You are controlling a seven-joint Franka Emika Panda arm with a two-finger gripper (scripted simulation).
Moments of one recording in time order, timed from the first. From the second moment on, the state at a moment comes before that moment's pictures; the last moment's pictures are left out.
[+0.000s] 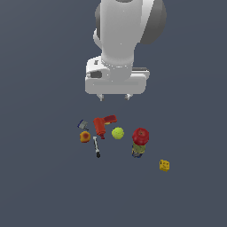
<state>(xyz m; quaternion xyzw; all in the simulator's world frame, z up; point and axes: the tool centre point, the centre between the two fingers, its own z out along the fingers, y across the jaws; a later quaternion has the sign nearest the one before) -0.018 0.004 0.298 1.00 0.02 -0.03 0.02</state>
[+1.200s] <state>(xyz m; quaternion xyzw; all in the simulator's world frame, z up) -0.041 0.010 0.179 0.98 -0.21 -0.05 -0.03</state>
